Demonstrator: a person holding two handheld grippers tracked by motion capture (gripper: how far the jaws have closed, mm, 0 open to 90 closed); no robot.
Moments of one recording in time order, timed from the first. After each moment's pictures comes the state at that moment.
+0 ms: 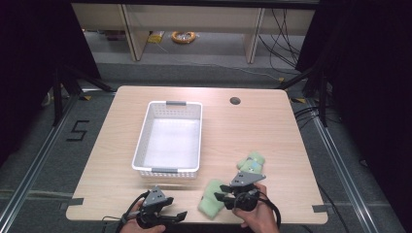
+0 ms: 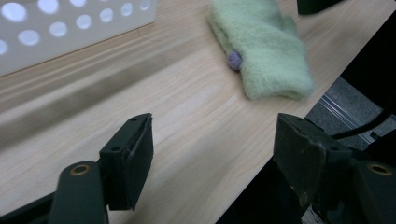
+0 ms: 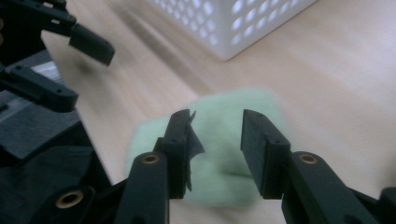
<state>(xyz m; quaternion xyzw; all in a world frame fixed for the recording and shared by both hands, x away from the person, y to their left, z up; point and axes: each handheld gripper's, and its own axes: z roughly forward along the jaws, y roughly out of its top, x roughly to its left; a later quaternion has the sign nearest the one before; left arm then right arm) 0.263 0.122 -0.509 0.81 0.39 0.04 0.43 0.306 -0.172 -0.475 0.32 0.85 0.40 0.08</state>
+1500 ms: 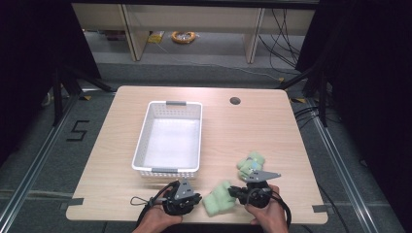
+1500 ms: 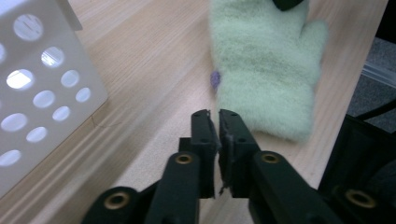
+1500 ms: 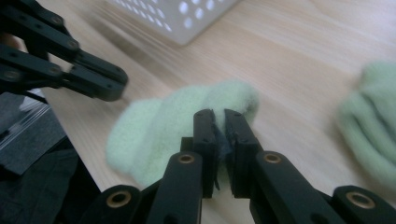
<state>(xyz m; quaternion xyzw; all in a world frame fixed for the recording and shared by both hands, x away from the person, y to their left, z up) 0.294 0.068 -0.503 0.87 0.28 0.10 0.40 0.305 -0.204 -0.487 0.41 0.82 0.40 0.05</state>
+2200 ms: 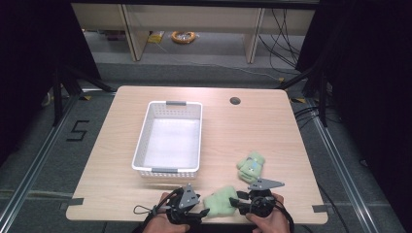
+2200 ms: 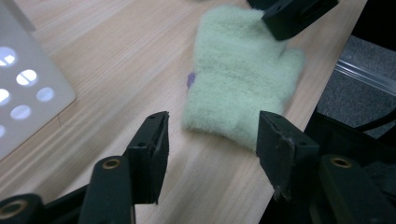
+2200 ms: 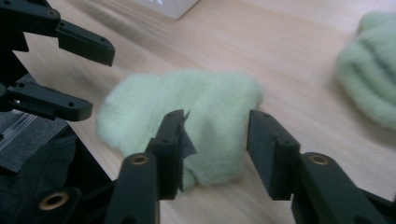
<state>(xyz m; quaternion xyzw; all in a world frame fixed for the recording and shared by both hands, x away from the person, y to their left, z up) 0.276 0.058 -0.503 0.86 0.29 0.09 0.41 0.289 -0.211 -0.492 0.42 0.81 0.40 0.05</state>
